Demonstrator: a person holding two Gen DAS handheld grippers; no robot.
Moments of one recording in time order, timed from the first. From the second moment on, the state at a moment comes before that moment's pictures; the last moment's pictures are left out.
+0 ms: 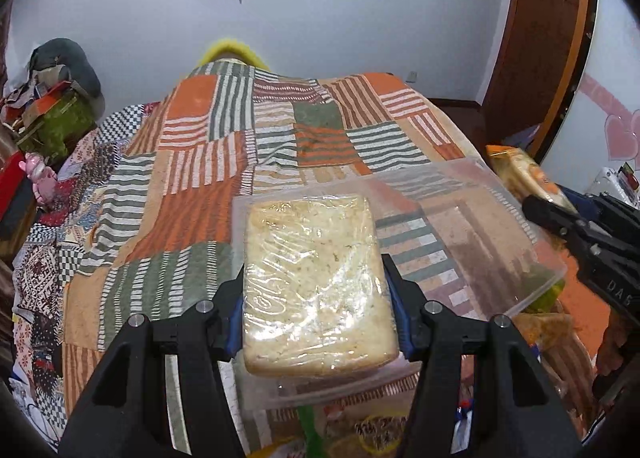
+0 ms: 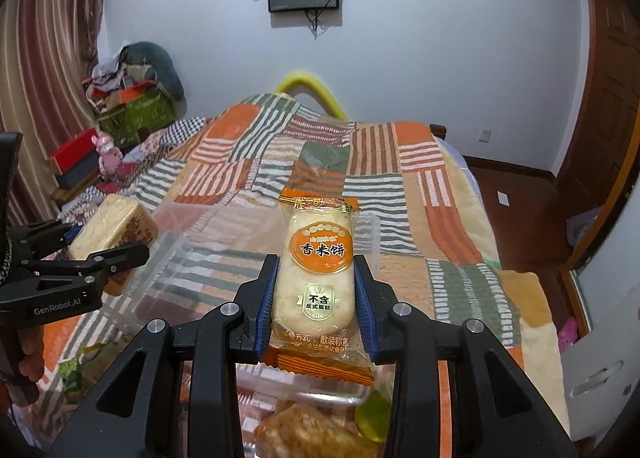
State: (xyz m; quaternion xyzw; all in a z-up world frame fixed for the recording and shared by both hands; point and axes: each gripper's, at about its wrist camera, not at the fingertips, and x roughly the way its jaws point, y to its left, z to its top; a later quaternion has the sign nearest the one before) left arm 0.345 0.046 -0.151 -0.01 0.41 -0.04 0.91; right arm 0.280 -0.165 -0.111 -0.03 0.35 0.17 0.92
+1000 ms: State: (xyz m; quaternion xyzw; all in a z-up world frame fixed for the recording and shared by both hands) left arm 0.335 0.043 -0.143 0.02 0.41 -0.05 0.91; right arm 0.290 -0.150 -0.119 -0.08 0.41 0.20 0.89
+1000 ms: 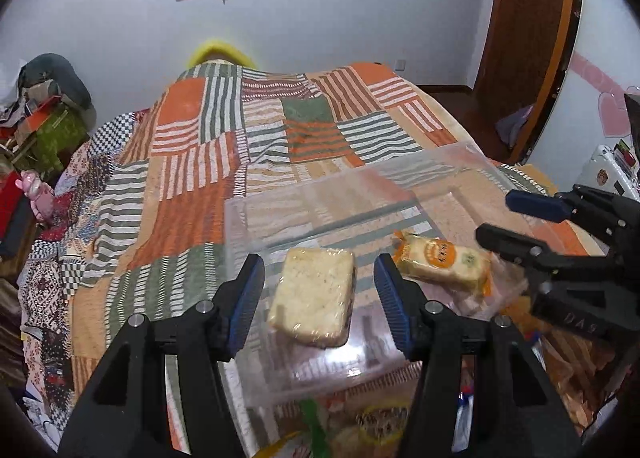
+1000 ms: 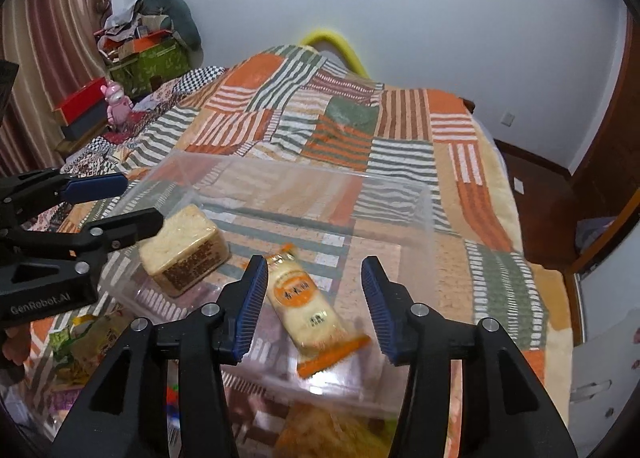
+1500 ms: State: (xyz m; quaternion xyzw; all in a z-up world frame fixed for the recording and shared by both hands) left arm 0.250 0.073 -0.117 0.02 0.39 -0.04 0.92; right arm 0.231 -0.167 -0.083 -0.05 0.37 0.21 0.90
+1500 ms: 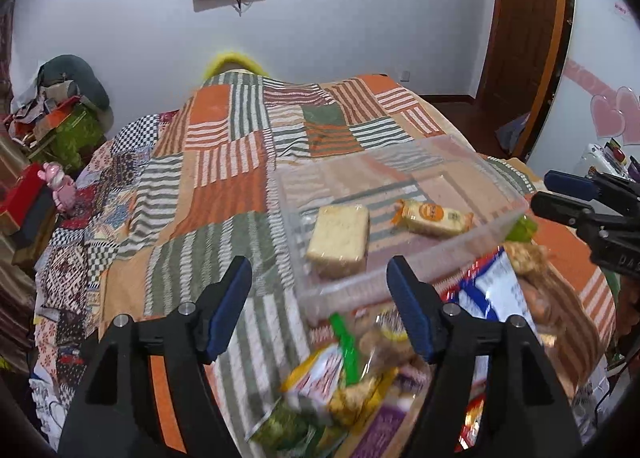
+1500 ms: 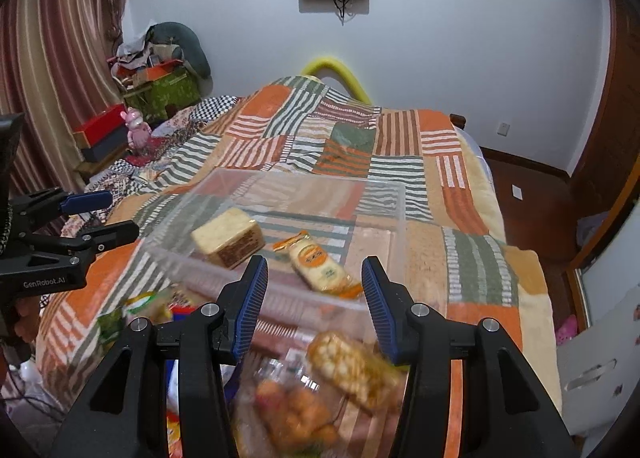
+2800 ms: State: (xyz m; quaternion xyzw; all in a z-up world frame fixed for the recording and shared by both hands) left arm 0.185 0.126 -0.253 -0.06 0.50 -0.02 0.86; right arm 0.189 -0.109 -0.141 -0.06 0.44 0.23 0.87
